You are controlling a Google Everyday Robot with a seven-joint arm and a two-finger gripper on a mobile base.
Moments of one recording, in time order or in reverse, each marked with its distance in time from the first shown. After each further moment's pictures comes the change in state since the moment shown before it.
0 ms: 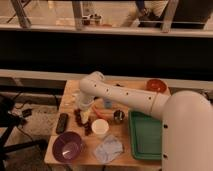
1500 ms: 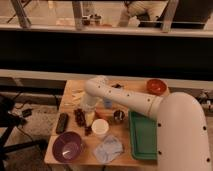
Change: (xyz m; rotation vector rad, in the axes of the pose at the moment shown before) arm 0.031 0.023 0.030 -0.066 -0.031 0.098
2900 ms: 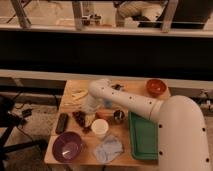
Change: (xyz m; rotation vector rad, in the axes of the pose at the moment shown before) arm -0.002 0.008 0.013 -0.010 -0.082 -0.017
